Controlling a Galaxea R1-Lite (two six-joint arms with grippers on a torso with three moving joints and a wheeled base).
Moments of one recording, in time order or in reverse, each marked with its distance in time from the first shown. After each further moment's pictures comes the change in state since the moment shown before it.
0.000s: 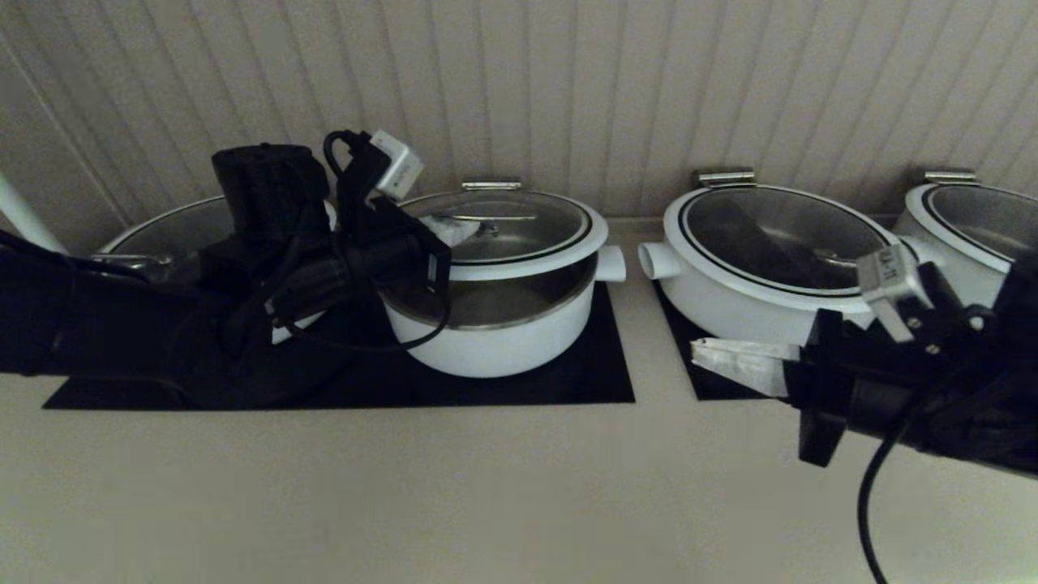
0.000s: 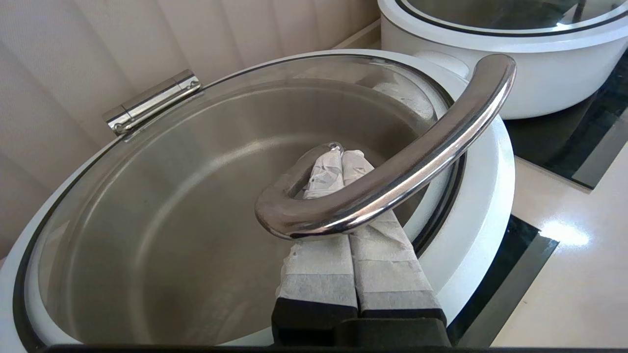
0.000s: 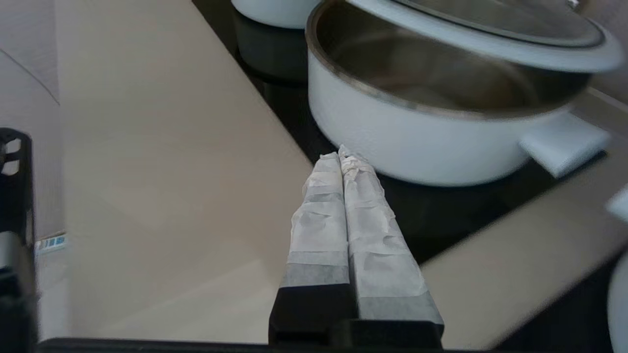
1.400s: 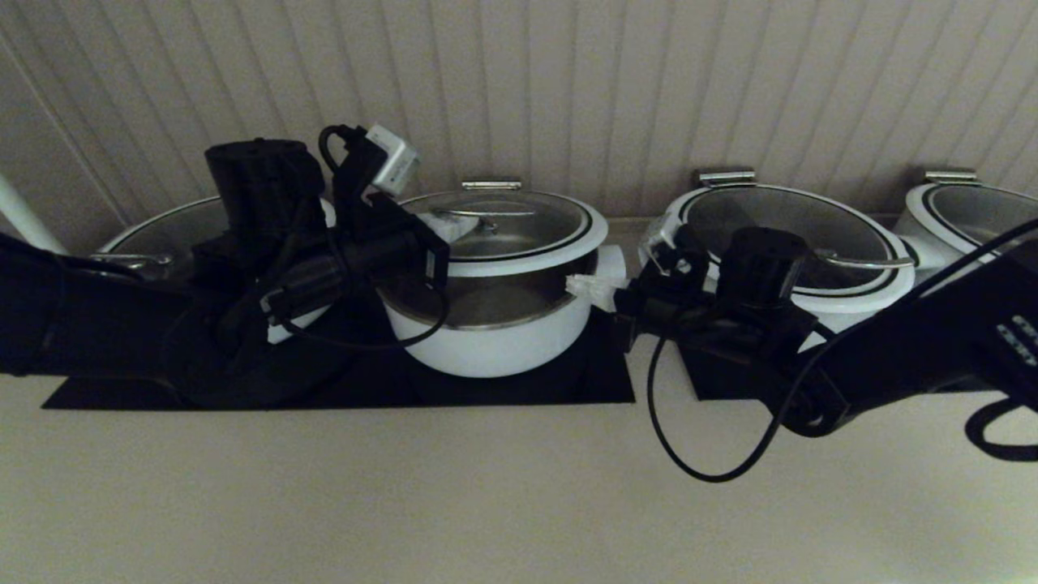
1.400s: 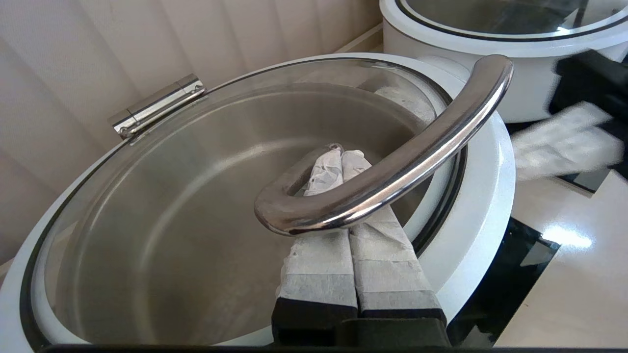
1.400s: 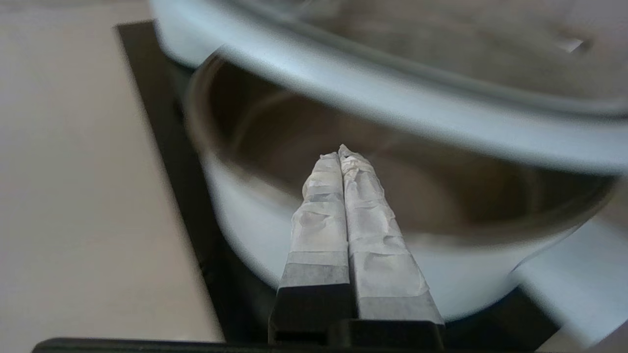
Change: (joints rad) left arm 0.000 -0.012 -0.001 0.001 0.002 0.000; right arm 0.073 0.593 -0.576 -0.167 -0.073 0.063
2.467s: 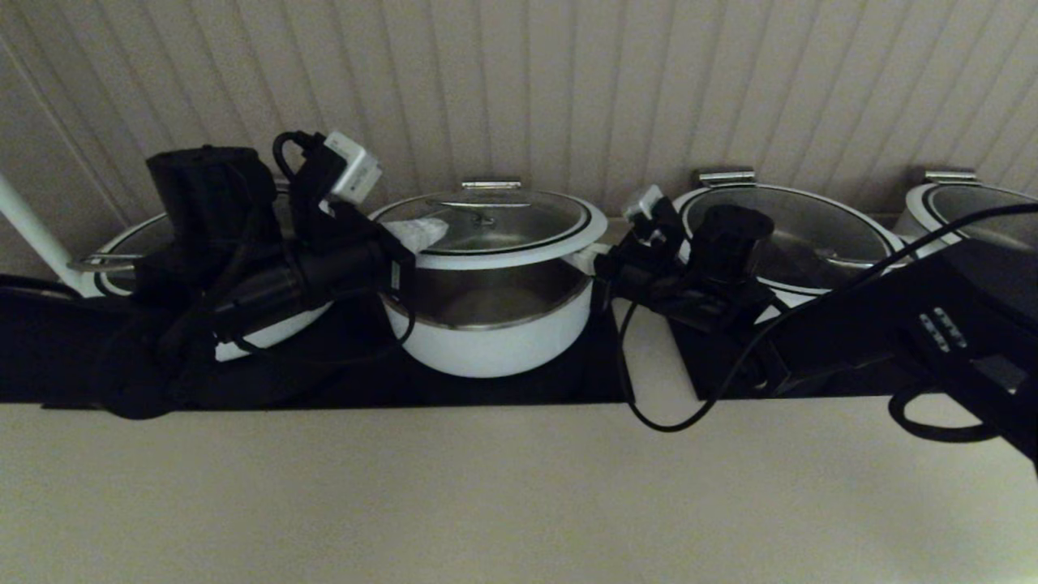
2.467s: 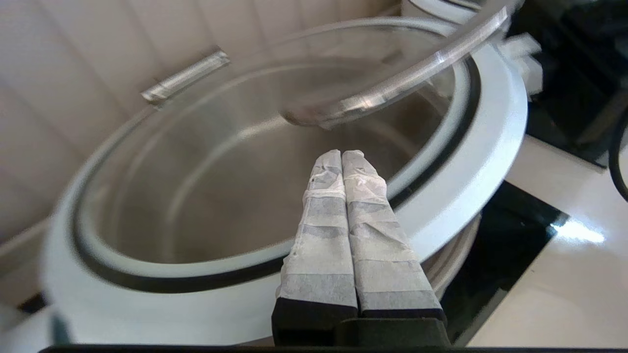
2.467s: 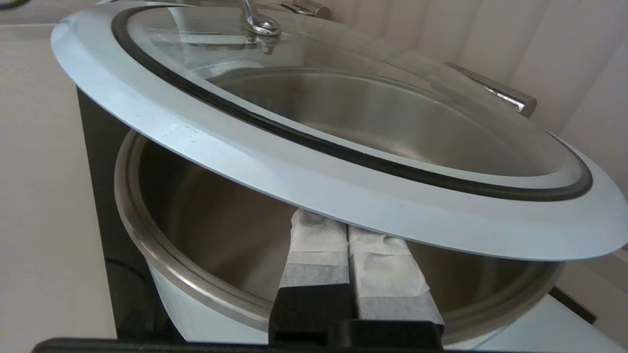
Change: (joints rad) left arm 0.053 -0.084 0.107 0.006 0.000 0.012; right arm 0.006 0.112 -0.244 0.001 -0.041 0.013
